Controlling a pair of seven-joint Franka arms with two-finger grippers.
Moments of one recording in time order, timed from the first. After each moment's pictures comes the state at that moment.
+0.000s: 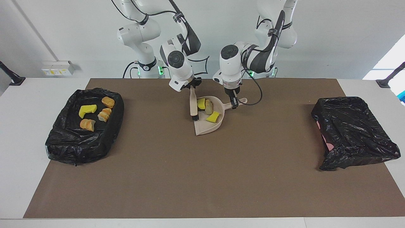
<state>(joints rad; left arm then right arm) -0.66 0.04 -0.01 -2.21 0.13 2.16 0.74 0.43 -0.08 0.15 -2.29 0.34 1.93 0.29</state>
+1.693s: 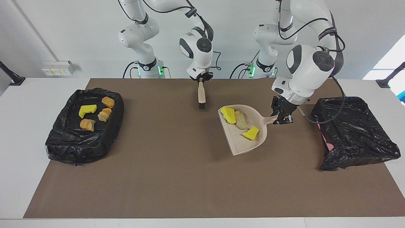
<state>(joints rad) -0.22 0.13 0.01 -1.81 -0.13 1.91 1.24 0.73 -0.05 0.17 -2.42 0.25 2.15 0.73</state>
